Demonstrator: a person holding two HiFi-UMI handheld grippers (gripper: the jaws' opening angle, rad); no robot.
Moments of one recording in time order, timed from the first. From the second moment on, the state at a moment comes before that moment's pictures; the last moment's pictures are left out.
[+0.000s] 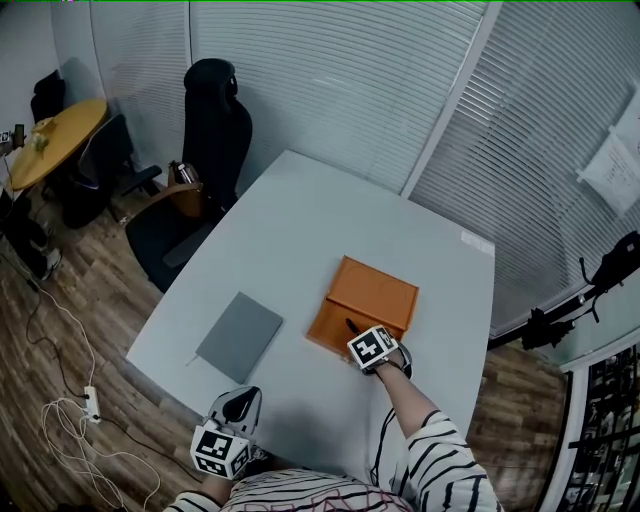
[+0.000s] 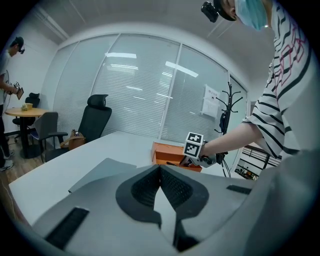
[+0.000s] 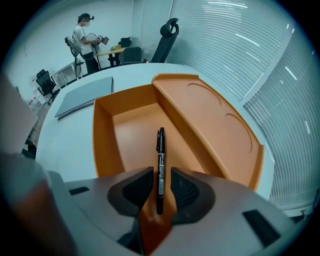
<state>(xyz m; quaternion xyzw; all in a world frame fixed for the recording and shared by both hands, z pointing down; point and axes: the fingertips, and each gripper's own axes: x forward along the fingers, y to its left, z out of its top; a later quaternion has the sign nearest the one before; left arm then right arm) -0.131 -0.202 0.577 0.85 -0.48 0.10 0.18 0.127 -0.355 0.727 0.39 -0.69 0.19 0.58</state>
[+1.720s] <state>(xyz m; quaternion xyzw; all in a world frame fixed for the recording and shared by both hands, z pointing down) -0.089 -0.191 0.551 0.94 -0.31 0.12 0.13 0.135 -0.226 0.563 0.64 -0.73 0.15 0.19</state>
